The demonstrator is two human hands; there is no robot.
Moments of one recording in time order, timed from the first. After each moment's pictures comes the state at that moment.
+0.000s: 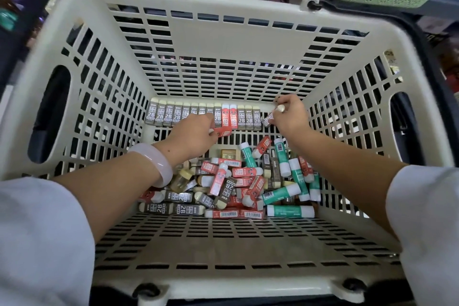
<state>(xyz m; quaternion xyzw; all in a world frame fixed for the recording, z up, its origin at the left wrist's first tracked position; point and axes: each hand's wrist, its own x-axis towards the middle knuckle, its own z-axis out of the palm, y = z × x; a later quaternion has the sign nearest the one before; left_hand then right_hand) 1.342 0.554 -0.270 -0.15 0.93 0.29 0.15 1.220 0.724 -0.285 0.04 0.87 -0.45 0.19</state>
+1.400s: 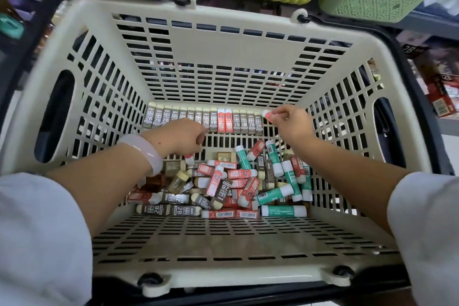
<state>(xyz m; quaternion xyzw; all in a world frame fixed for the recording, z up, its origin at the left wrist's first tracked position) 1.341 0.538 -0.254 -0.05 0.94 0.17 0.30 1.227 0.740 -0.266 -0.03 0.92 -0.36 0.16</state>
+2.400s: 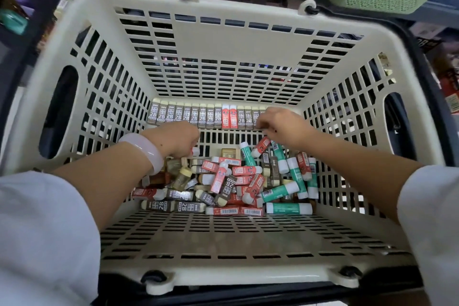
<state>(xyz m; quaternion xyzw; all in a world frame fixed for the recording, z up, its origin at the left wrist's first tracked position) 1.349 0.529 -0.268 -0.03 0.93 0.10 0.34 1.224 0.739 -0.265 -0.43 0.88 -0.03 0.18</state>
